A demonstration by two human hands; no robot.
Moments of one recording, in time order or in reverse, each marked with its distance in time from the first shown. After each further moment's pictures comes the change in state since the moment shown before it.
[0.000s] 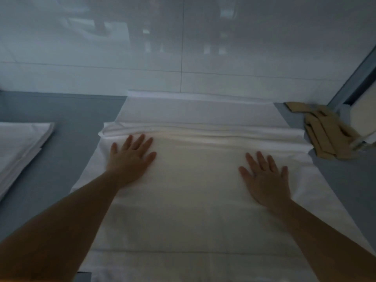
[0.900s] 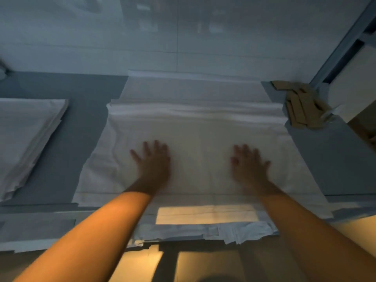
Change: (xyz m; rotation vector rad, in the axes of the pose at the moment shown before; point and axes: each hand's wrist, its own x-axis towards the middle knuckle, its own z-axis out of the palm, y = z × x) left_hand -0.139 0.101 -0.012 0.026 -0.156 -0.076; right_hand -0.103 -0.012 -0.020 0.104 -0.121 0.006
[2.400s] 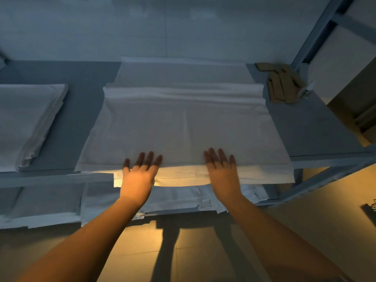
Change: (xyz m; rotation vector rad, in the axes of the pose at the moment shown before) left_hand -0.136 -0.037 0.046 0.152 0.175 0.225; right_hand -0.131 0.000 0.051 -0.272 0.201 -0.360
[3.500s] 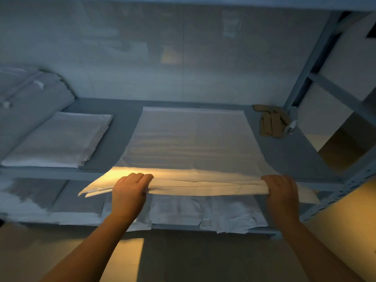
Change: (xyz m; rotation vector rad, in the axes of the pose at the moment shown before) left_hand -0.137 0.030 -0.169 -0.137 0.537 -0.053; right_hand -0.137 0.142 -0.125 0.311 0.783 0.018
